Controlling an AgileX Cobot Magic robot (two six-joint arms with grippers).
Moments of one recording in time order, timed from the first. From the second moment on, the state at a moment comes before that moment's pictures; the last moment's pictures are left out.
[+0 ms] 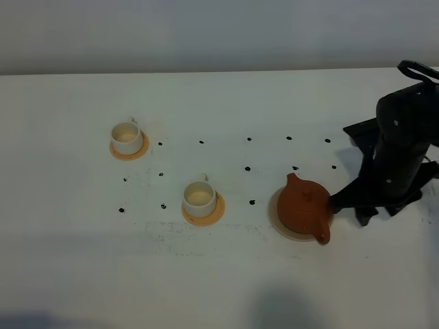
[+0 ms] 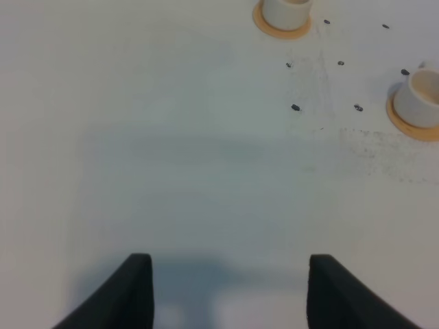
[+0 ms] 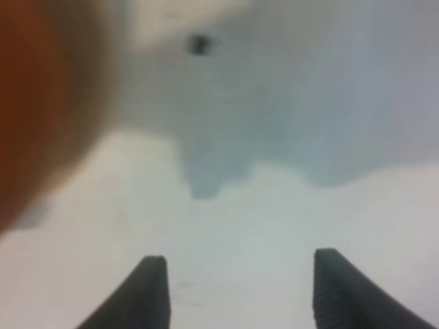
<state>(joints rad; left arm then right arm) 0.08 0.00 -0.46 -0.12 1.07 0.05 0.33 1.87 -1.14 -0.14 0.93 0.10</state>
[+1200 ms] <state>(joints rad) 0.08 0.00 -0.46 -0.12 1.07 0.05 0.56 1.70 -1.10 -0.06 0.87 0.14</state>
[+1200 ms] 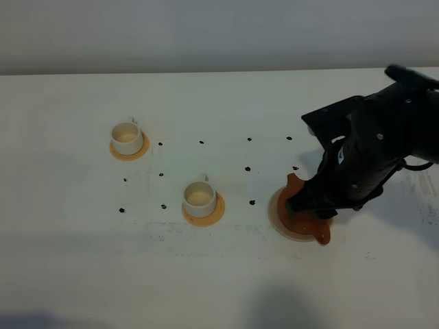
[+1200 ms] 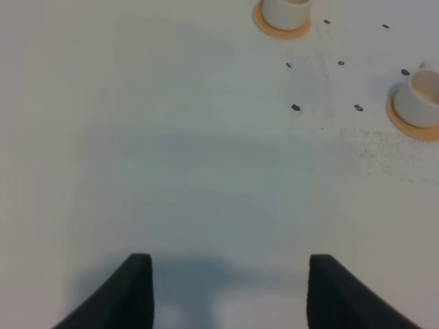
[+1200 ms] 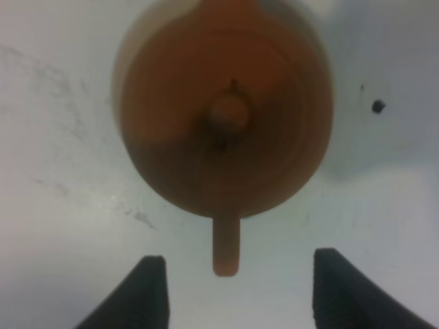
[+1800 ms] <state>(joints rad) 0.08 0.00 -0.46 -0.12 1.07 0.05 0.52 1.77 -1.09 -0.06 0.84 0.14</state>
